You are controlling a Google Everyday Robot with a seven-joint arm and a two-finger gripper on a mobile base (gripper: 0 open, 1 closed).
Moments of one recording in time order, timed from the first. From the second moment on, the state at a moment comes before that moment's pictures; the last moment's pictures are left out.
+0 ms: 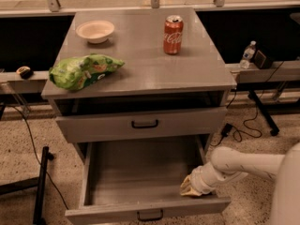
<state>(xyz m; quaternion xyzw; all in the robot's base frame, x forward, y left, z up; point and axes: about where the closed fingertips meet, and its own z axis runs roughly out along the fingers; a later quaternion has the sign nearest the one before) 0.462 -0.152 0.377 -0.69 0.68 0.18 0.17</state>
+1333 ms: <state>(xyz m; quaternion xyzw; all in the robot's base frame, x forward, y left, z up) 0.400 -0.174 0.414 -0.66 0.67 0.26 0.23</state>
